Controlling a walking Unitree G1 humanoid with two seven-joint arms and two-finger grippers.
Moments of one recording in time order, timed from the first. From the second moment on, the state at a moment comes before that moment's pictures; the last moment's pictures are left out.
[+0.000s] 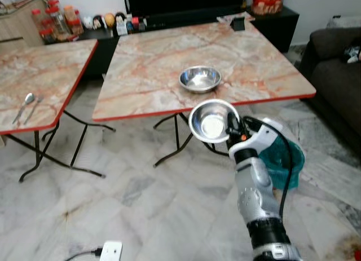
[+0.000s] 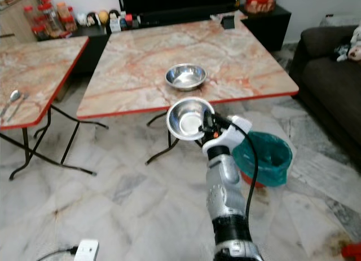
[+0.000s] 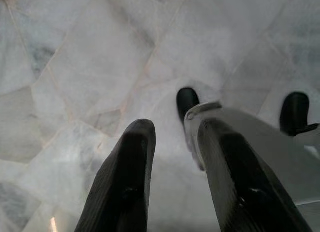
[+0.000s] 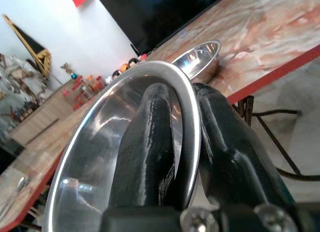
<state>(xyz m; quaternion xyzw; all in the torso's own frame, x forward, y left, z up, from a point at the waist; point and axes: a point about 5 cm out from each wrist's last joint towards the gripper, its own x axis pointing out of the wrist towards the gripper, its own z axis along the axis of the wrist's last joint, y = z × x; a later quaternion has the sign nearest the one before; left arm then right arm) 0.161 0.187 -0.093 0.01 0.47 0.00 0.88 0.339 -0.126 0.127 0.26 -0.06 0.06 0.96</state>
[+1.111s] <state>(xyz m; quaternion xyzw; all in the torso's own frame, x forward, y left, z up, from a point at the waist) 0.170 0.189 -0.088 0.00 0.45 0.03 0.89 0.346 -0.123 0.137 0.25 -0.06 0.08 0.96</state>
